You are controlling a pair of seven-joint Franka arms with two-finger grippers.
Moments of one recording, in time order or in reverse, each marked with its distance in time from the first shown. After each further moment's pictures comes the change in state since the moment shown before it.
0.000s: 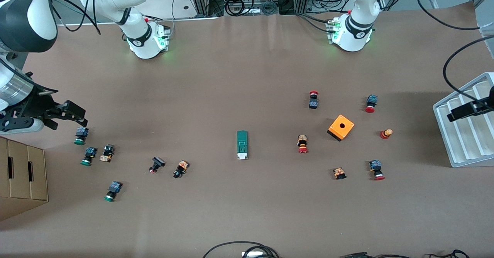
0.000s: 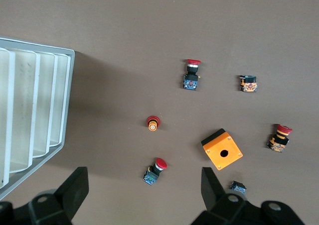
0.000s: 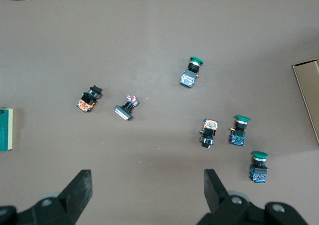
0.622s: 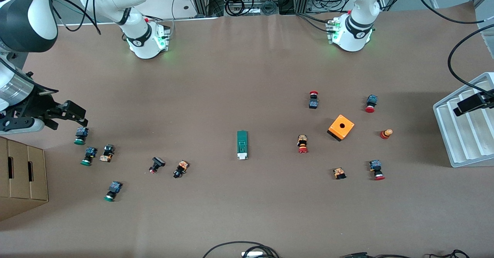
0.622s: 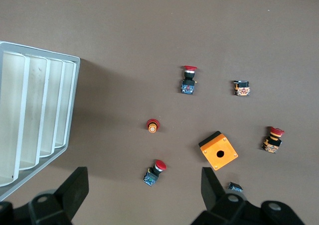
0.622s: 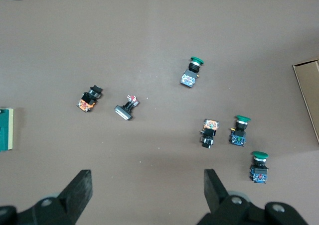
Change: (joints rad) left arm 0.000 -0.066 -0.002 0.001 -0.001 -0.007 0.000; right arm 0.001 0.000 0.001 0.000 0.000 0.000 0.000
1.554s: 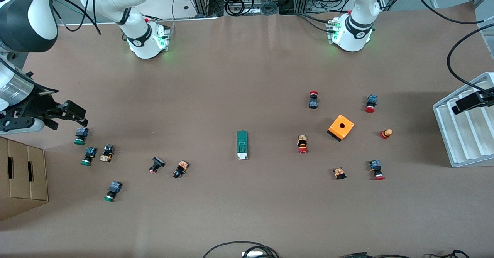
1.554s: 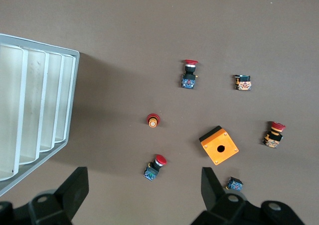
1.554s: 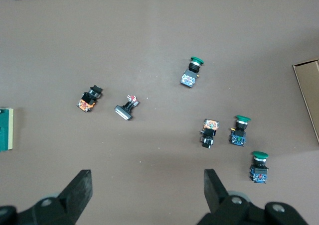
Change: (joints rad) left arm 0.000 0.000 0.000 0.000 -0.001 -0.023 0.000; right arm 0.000 0.000 0.000 0.000 0.000 0.000 0.000
